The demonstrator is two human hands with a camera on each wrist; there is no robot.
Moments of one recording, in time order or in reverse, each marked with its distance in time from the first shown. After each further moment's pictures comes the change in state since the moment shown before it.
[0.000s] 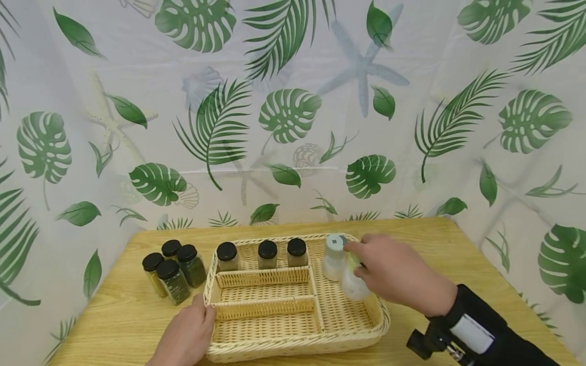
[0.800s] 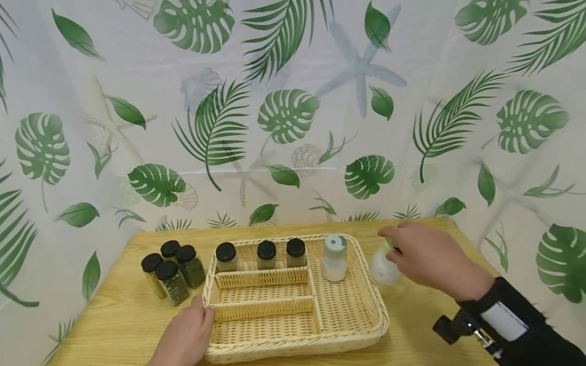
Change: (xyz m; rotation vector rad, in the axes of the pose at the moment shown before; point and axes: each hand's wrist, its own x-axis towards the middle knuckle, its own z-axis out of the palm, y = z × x) left_hand 0.000 -0.001 0.001 -0.004 0.015 -0.003; right_hand -0.015 0.052 -0.012 -0.059 0.033 0.099
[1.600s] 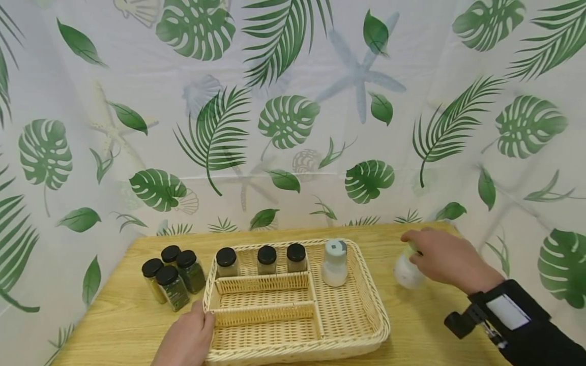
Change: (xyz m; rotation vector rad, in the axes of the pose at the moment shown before) left_hand 0.001 0.002 0.002 0.006 0.014 -0.028; right_hand -0.001 0.059 0.028 0.031 -0.095 0.117
